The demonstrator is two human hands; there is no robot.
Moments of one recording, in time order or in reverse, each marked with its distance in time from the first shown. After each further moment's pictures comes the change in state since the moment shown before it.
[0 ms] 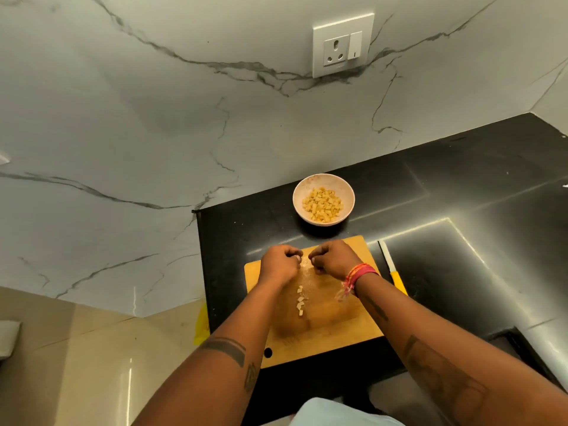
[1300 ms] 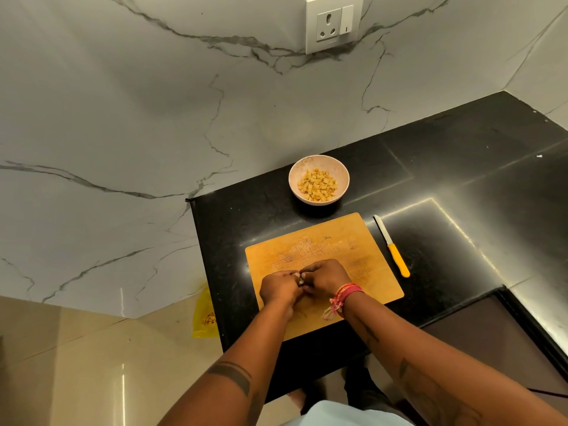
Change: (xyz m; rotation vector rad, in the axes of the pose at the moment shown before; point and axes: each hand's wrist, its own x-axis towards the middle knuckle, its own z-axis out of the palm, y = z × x) left_hand -0.041 -0.073 0.027 -0.421 0.128 -0.430; right_hand -0.042 0.044 0.083 0.106 0.041 0.174
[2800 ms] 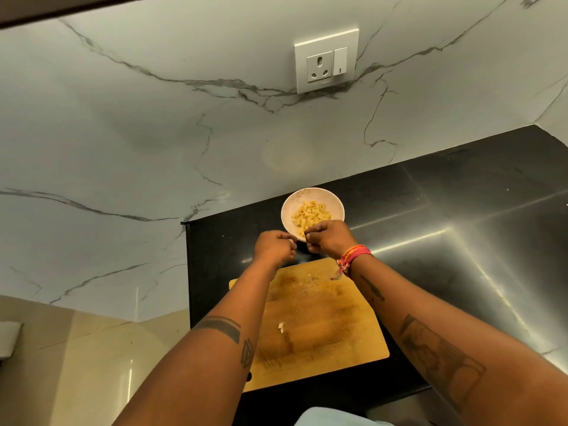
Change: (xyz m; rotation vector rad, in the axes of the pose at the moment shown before) left_hand 0.006 0.161 0.052 0.128 -0.138 0.295; right_hand 0.073 -0.114 -0.134 0.263 -0.021 -0.125
